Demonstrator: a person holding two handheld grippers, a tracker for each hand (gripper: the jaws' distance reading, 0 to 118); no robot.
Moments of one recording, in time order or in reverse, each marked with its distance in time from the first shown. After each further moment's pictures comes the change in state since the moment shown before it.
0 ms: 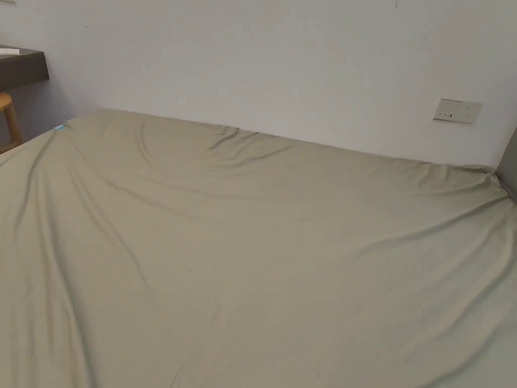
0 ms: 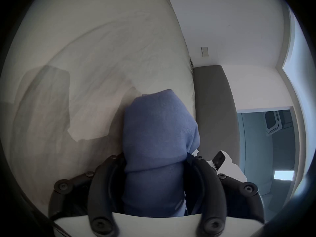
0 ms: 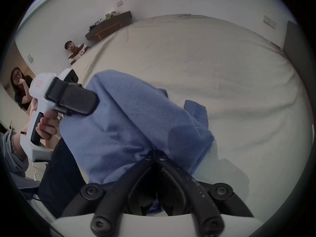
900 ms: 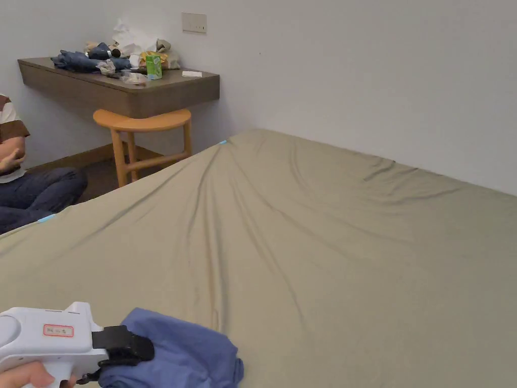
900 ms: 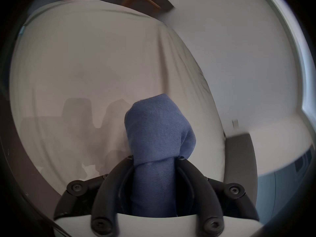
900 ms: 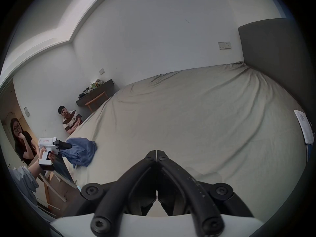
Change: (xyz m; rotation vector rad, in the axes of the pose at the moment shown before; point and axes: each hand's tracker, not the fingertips) left arm -0.101 0.141 0.334 0.610 0.381 0.161; right arm 0.012 0.047 0.097 0.521 -0.087 -0.245
